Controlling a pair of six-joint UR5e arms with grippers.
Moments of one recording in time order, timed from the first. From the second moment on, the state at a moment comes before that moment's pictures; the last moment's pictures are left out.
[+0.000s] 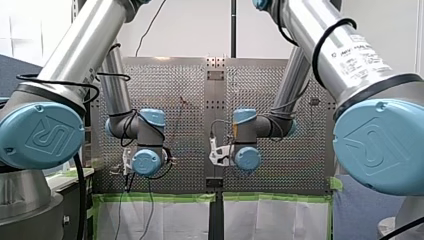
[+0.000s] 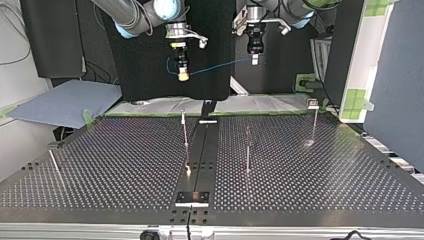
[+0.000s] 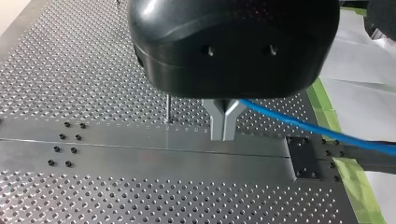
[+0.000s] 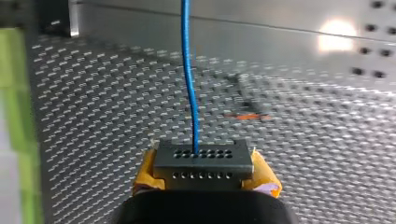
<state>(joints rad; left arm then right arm) -0.55 -2.03 -2.41 -1.93 -2.13 -1.62 2.34 -0.94 2.00 -0.98 1.87 1.48</state>
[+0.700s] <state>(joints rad) -0.55 -2.00 -2.38 -1.96 -2.11 -1.58 2.34 -0.85 1.98 -0.89 1.87 1.49</state>
